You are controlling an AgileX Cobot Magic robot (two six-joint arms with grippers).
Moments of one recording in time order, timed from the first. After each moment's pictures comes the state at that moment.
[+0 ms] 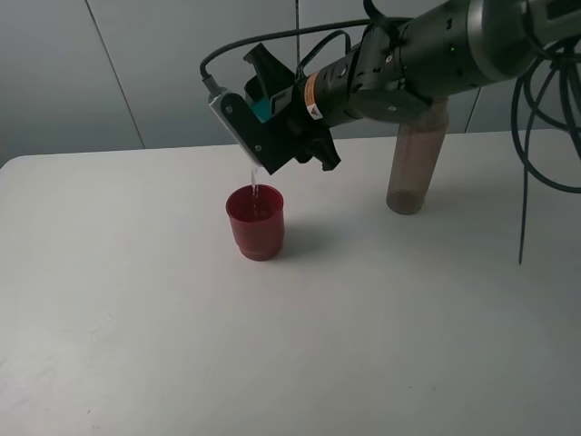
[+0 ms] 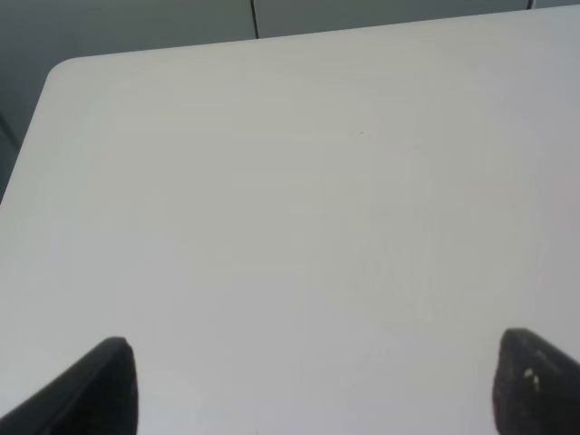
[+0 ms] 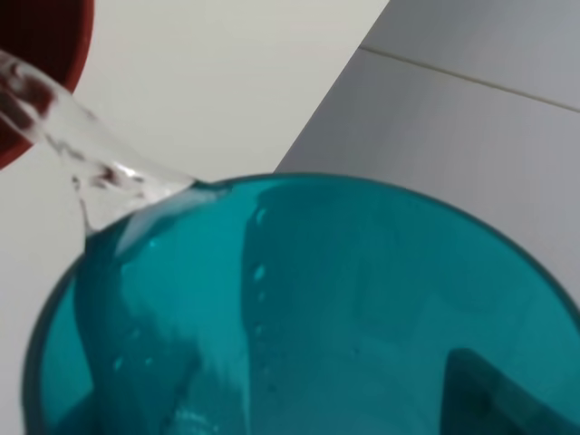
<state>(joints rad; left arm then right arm) -0.08 0.00 -0.51 0.10 1.08 -0.04 0.66 1.92 -1.22 -0.83 0.00 -1.02</state>
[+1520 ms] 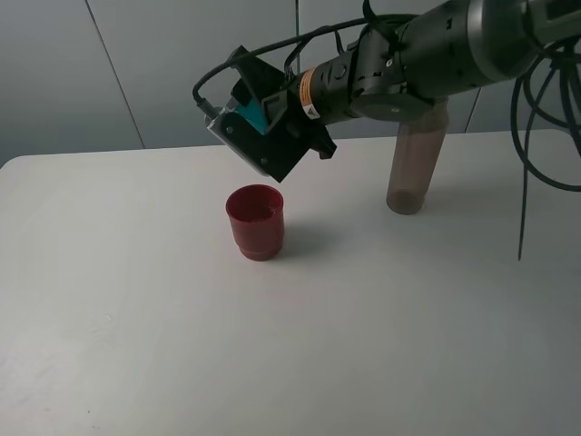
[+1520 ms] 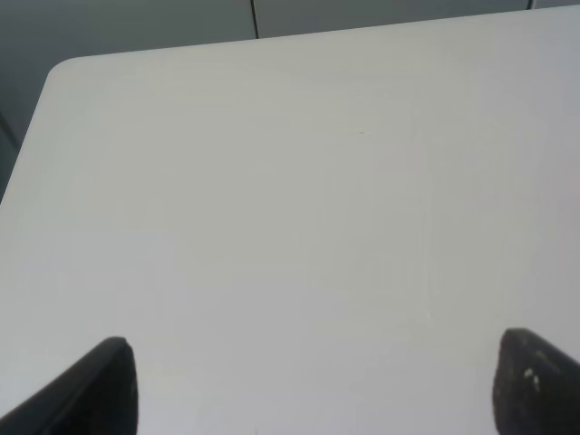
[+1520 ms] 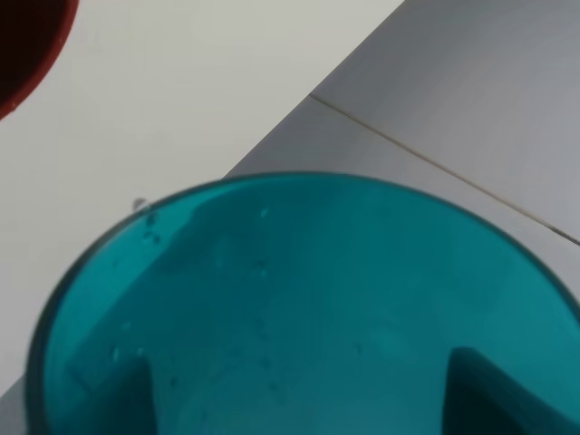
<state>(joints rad) -0.08 0.00 -0.51 0.10 1.08 -0.05 0.66 1.92 -1.22 -0.92 -0.08 -1.11</state>
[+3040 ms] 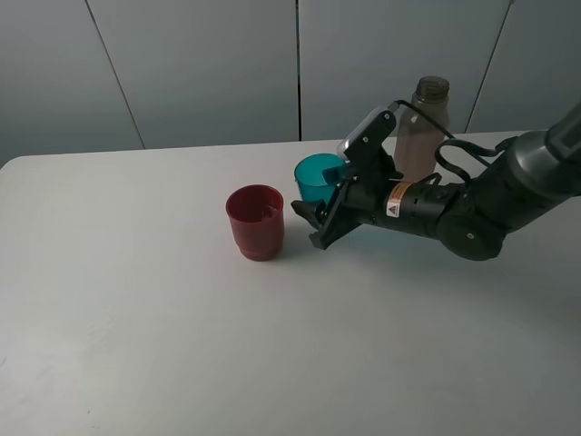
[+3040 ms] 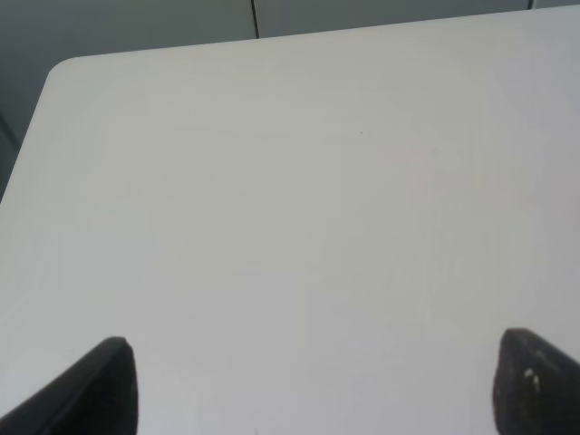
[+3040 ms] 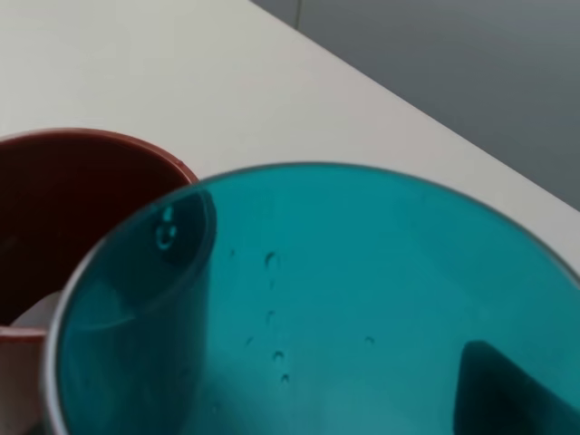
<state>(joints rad) -0.08 0.00 -0.51 0.10 1.08 -0.05 0.45 2.05 -0.70 -0.42 -0.87 -0.01</state>
